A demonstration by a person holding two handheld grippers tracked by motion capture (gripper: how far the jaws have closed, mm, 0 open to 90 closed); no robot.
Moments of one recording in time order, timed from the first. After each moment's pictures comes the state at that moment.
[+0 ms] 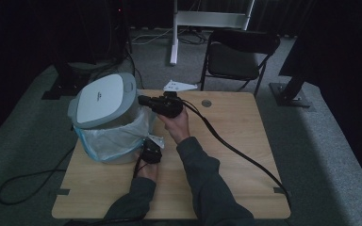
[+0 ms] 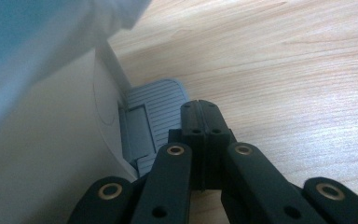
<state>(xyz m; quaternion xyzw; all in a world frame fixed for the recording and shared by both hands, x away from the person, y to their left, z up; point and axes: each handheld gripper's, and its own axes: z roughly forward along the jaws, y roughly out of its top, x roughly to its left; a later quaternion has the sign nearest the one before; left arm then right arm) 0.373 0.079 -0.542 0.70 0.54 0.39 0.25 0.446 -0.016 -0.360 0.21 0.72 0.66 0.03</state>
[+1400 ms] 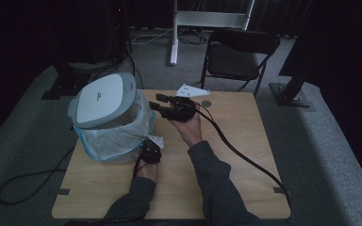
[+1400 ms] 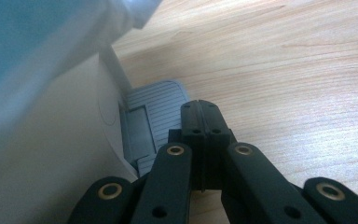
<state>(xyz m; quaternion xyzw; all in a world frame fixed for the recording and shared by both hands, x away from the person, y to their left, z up) 0.373 0.081 -0.542 0.70 0.54 0.39 0.26 0.432 -0.056 -0.364 0.23 0.73 0.64 0.11</state>
